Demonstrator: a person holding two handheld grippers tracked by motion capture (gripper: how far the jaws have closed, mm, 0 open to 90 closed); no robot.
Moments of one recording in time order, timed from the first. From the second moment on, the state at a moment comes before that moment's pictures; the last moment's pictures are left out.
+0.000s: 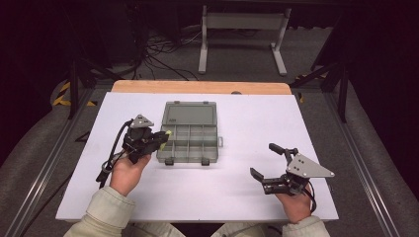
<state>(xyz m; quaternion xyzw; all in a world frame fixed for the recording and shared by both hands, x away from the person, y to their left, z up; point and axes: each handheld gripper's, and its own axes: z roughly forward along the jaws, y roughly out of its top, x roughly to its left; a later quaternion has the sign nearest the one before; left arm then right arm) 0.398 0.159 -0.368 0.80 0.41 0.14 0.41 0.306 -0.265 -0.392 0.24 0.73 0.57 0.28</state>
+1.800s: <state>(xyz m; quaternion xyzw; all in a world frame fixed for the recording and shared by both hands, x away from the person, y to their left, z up) 0.424 0.159 -0.414 0.83 0.44 0.07 0.35 0.306 -0.266 -0.392 0.24 0.73 0.57 0.28</state>
